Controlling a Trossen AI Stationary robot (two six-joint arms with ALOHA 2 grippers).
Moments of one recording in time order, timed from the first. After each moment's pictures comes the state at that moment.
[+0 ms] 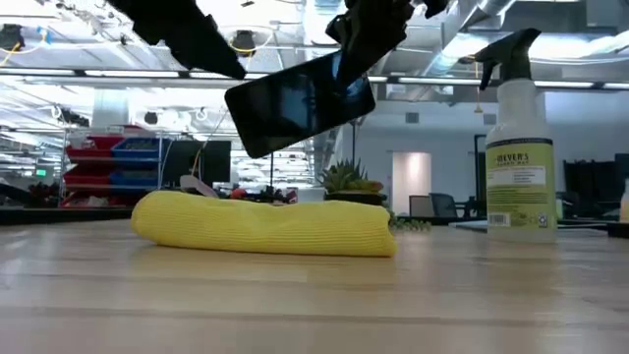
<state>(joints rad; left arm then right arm) -0.37 1.24 0.77 0.01 -0.44 -0.12 0.13 1.84 1.65 -0.88 0.13 -0.28</state>
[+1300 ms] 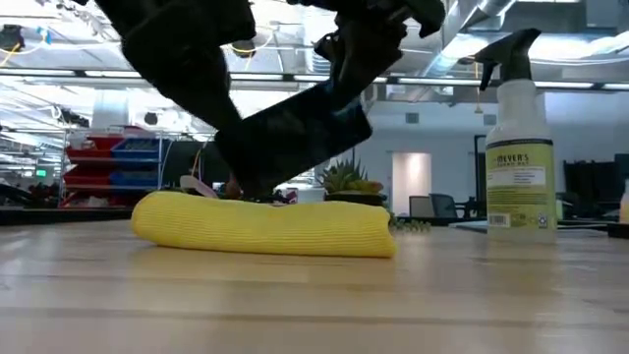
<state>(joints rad) -0.36 1.47 0.86 -0.13 -0.52 -0.29 0.14 1.89 1.65 -0.87 0.10 -0.28</state>
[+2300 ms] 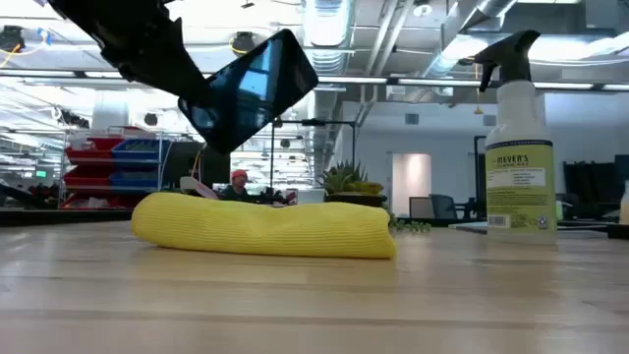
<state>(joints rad) -0.55 1.36 0.80 -0.16 -0.96 -0.53 0.20 1.02 1.42 -1.00 -0.06 0.20</state>
